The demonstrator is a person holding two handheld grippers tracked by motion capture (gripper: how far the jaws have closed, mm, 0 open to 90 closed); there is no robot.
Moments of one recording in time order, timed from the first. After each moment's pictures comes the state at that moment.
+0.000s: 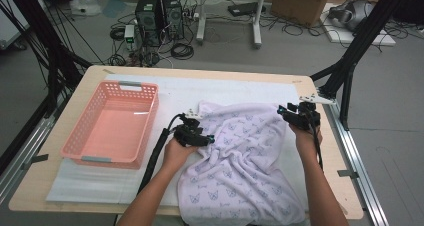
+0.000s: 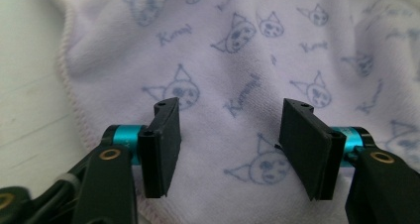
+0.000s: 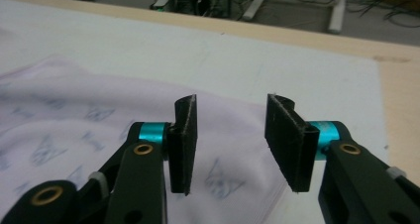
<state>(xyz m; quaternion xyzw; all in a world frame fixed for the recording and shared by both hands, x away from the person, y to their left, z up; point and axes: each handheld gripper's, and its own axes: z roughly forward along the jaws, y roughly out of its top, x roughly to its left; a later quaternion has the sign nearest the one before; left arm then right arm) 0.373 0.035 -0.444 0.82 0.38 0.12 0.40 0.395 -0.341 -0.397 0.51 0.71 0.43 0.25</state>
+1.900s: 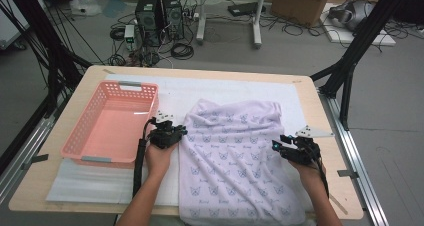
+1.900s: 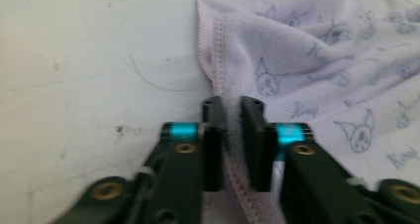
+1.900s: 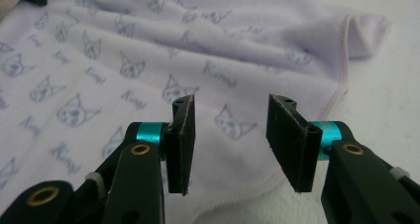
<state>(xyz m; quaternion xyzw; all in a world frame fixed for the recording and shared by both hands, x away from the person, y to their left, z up) 0.357 0.103 -0.448 0.72 0.50 0.15 0.46 0.309 -0.332 -0.430 0.43 0.77 0.43 0.19</state>
